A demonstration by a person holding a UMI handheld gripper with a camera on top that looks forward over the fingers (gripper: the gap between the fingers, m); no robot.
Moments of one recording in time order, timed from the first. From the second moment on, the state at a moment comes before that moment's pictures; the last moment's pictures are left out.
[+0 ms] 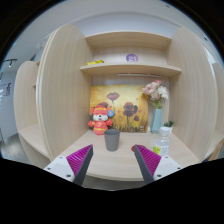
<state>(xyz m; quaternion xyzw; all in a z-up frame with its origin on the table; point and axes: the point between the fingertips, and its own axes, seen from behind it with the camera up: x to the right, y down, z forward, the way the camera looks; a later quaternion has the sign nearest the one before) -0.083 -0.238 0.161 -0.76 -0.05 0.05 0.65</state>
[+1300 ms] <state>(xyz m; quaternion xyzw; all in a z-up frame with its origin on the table) 0.102 -0.092 0.075 -0.74 0.04 -0.05 0.67</state>
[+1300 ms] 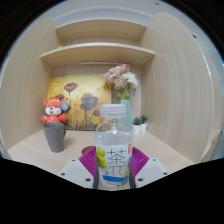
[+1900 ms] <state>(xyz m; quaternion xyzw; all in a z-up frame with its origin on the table) 0.112 -0.021 0.138 -0.71 -0.18 -0.25 0.64</state>
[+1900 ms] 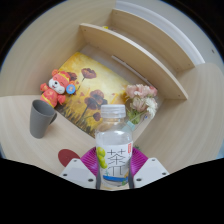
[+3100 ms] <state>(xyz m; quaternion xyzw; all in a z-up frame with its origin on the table) -0.053 0.056 0.211 -0.22 -0.60 -0.63 0.44</state>
